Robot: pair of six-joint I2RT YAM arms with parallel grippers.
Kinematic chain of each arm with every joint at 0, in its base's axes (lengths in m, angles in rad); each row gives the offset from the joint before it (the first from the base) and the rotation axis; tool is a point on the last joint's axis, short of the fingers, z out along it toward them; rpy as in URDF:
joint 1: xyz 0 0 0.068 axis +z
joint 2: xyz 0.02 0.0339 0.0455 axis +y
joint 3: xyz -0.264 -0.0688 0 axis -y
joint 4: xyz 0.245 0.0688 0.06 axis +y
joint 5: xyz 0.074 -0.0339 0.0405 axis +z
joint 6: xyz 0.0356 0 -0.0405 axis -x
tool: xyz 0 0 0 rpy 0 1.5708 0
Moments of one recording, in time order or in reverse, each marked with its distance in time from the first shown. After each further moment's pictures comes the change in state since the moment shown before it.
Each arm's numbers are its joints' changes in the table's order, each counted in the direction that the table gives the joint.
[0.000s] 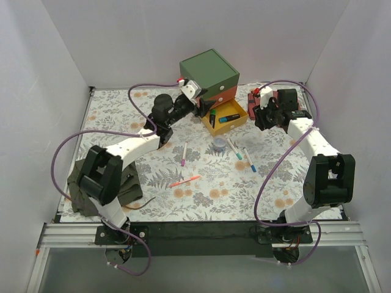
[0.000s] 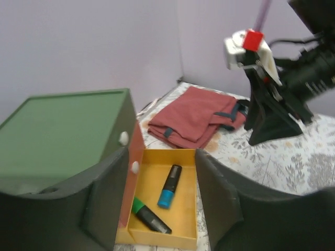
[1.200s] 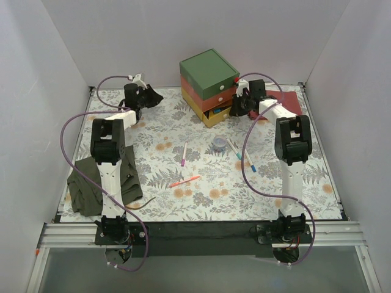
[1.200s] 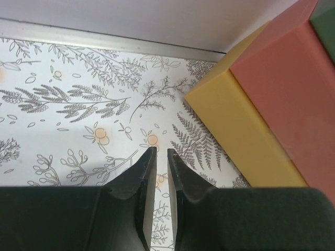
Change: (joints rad) left arm 0.489 0.560 0.436 0.351 0.029 0.549; right arm 0.094 0.675 0.528 -0.104 0.181 -0.306
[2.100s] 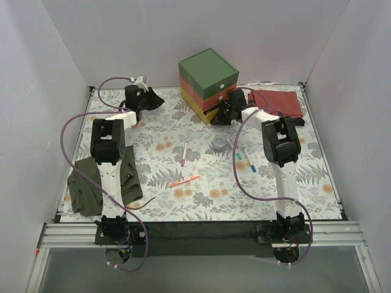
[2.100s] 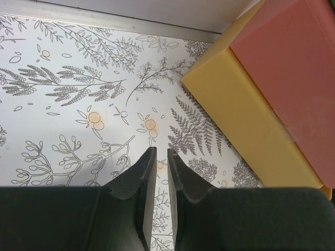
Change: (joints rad) left arm 0.002 -0.001 -0.021 0.029 -0.042 -0.017; right arm 0.149 0.045 -0.060 -0.122 -0.160 -0.801
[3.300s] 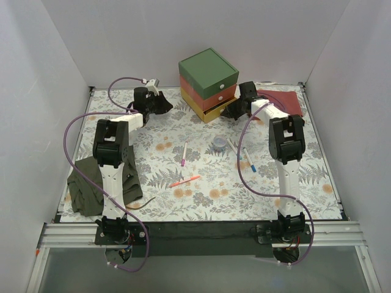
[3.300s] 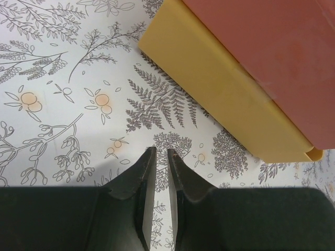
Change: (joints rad) left arm -0.079 -0.064 -0.076 0.044 -0.005 -0.114; right arm -0.082 0.023 0.145 0.240 -0.086 -0.548
